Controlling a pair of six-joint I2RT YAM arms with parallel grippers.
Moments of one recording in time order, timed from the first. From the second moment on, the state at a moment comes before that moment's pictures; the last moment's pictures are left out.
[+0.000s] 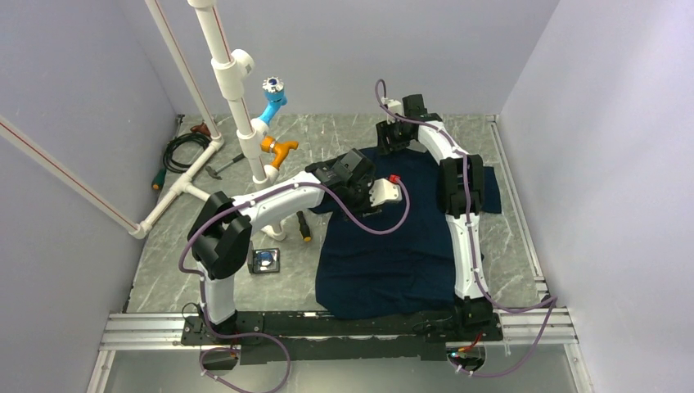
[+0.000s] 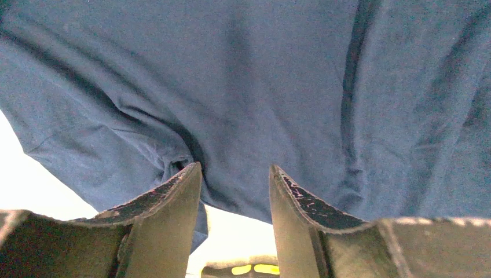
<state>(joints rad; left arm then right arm) -0.84 1.88 1.52 -0.61 0.21 0.61 0.17 2.53 2.21 -0.62 -0.45 -0.18</state>
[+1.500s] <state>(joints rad) -0.72 2.32 1.84 -0.44 -0.39 0.76 -0.15 2.10 1.54 -0.49 -0.21 -0.52</state>
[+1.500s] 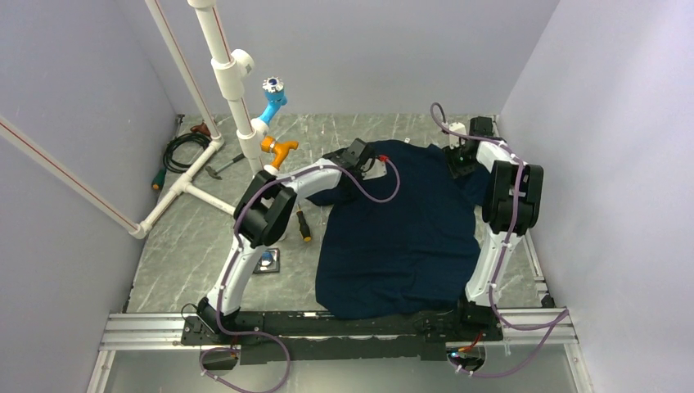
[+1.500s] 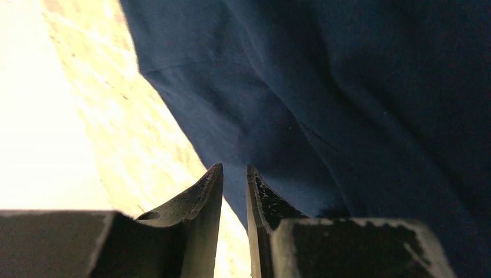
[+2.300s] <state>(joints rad) -0.64 2.50 2.02 -0.42 -0.49 0.96 -0.17 2.32 1.86 -0.49 -0.18 -0.55</state>
